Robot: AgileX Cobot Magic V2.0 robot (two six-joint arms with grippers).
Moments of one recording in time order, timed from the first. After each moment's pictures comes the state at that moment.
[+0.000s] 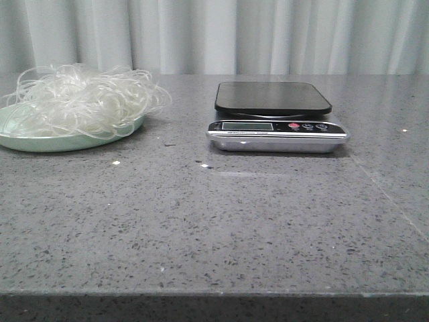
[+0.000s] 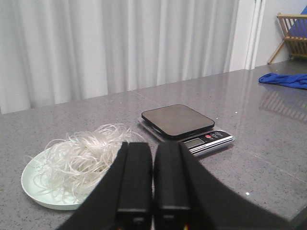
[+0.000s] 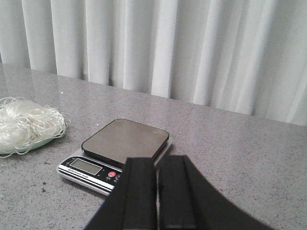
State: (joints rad) left arm -0.65 0.05 -0.46 0.08 0.50 -0.08; right arm 0.34 0.15 -0.47 0.00 0.40 -0.01
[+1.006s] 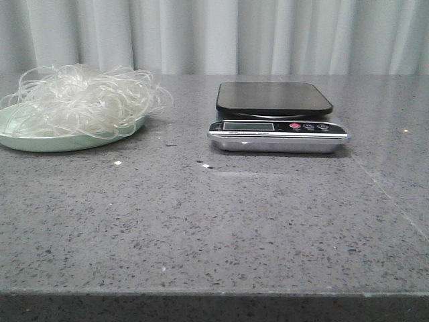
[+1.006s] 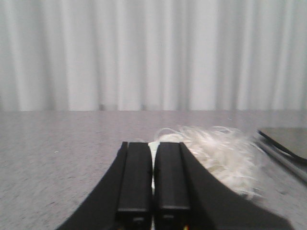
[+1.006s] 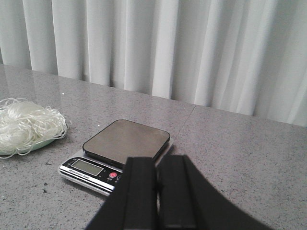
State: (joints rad) left arm -0.15 0.02 -0.05 0.00 -0.03 -0.07; right arm 0.34 0.15 -0.47 0.00 0.40 -0.01
